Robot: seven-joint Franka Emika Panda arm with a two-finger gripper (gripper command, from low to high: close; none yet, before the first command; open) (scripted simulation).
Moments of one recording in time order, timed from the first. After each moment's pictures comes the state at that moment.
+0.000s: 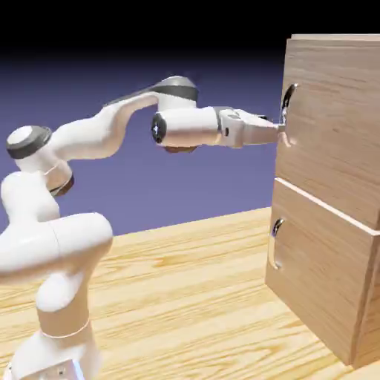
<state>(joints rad) 1.76 1.42 -2.05 -2.40 2.43 2.45 -0.48</state>
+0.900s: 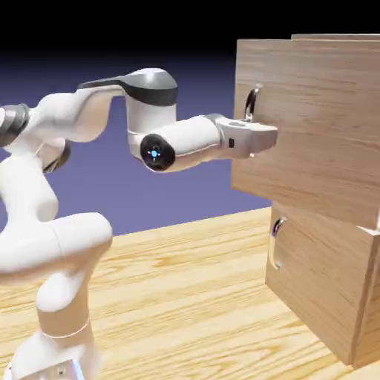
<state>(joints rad) 1.78 1.17 -2.51 -2.73 2.14 1.50 -0.85</state>
